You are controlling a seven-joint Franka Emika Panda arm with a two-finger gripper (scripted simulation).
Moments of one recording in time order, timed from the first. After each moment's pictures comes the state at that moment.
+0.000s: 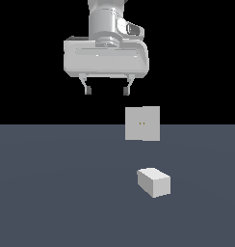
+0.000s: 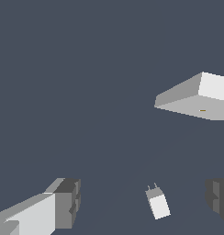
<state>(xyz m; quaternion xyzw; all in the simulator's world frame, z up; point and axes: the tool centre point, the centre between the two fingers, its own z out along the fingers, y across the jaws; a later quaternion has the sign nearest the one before) 0.004 0.025 0.180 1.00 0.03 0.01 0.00</state>
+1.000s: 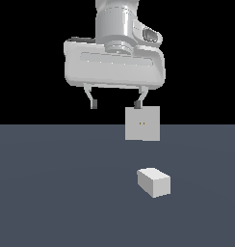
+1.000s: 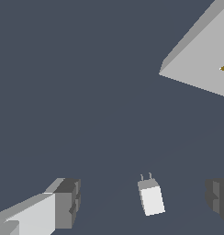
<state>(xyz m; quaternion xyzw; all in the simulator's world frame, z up) -0.041 0.002 0.140 1.00 0.09 0.02 0.00</state>
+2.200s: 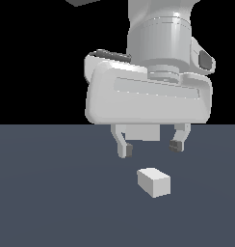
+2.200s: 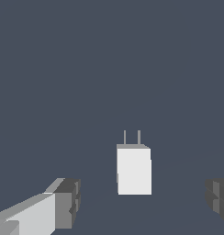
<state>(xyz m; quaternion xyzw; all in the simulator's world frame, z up) -0.110 -0.054 0.063 0.98 0.18 0.03 -0.01</state>
